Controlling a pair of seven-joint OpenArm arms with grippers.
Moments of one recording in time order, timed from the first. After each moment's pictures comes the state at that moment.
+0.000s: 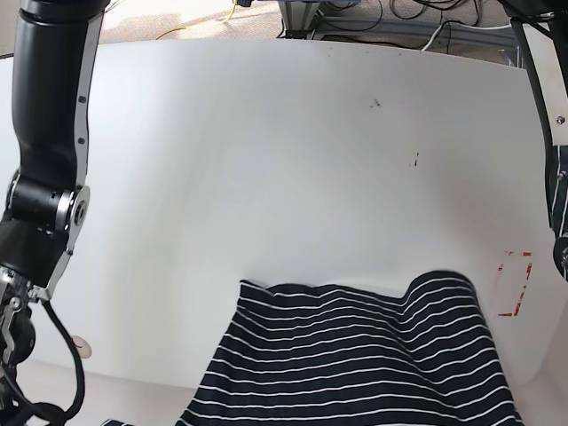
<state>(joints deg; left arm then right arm) -83.0 -25.4 -20.0 81.4 -36.0 -35.8 78.4 65.2 21.6 4.9 81.9 14.3 29.1 -56.6</state>
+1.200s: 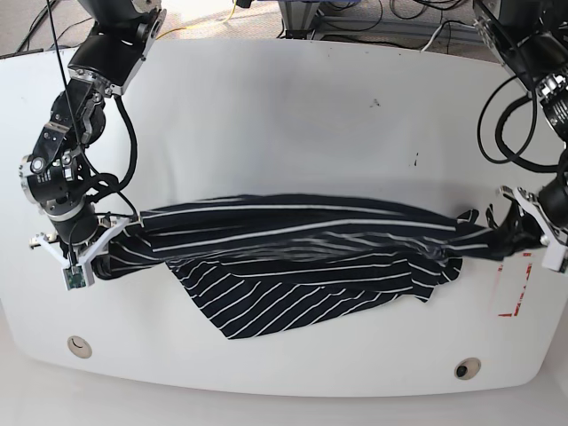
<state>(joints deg) -8.7 -23.3 -34.2 105.9 -59.9 -35.8 82.0 9.9 12.9 24.7 108.7 12.8 30.5 -61.2</state>
